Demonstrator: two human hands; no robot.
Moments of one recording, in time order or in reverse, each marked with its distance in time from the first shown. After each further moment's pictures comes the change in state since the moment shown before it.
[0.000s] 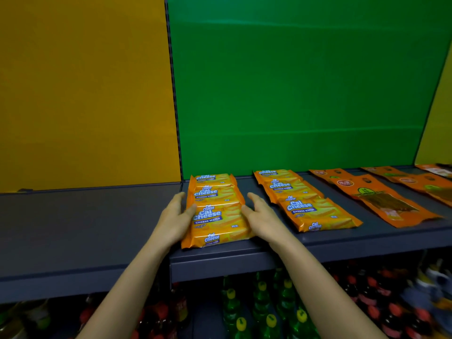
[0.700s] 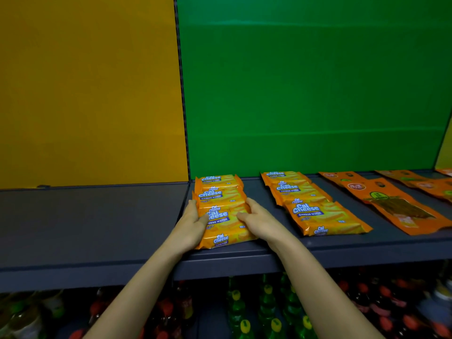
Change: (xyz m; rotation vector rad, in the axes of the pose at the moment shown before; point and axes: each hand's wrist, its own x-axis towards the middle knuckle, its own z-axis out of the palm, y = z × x) left_hand -0.008 0.005 0.016 0.066 -0.106 -0.040; right_hand 0.009 -0.004 0.002 0.081 -0.139 0.070
